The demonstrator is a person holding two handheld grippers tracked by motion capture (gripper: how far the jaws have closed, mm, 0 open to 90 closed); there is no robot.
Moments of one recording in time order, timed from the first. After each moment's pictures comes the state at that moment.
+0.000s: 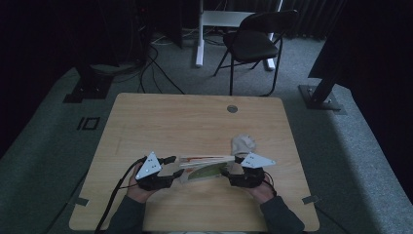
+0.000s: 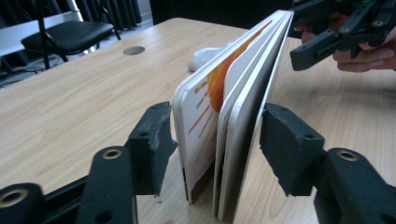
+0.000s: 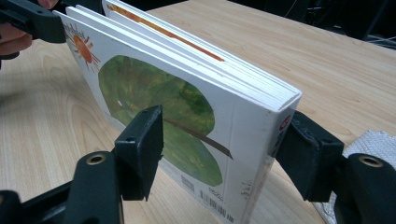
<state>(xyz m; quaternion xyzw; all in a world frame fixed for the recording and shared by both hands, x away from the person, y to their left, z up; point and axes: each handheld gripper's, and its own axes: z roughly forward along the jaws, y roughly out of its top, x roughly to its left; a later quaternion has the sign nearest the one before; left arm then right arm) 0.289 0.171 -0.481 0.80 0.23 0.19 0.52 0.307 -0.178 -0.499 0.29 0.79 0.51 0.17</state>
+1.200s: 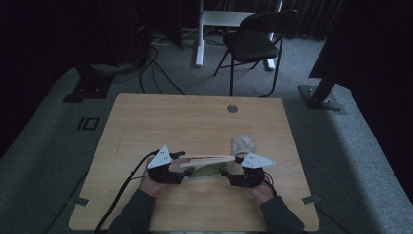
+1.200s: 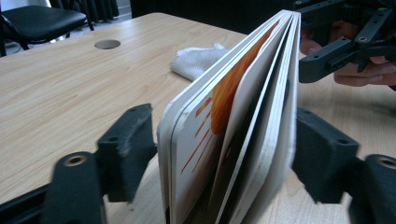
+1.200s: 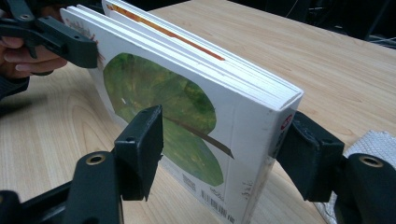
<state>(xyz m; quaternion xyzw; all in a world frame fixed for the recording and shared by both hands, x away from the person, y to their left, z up) 0.321 0.146 -0.499 0.80 0.23 0.13 0.54 0.308 -0.179 -0.500 0.29 0.79 0.51 0.17</state>
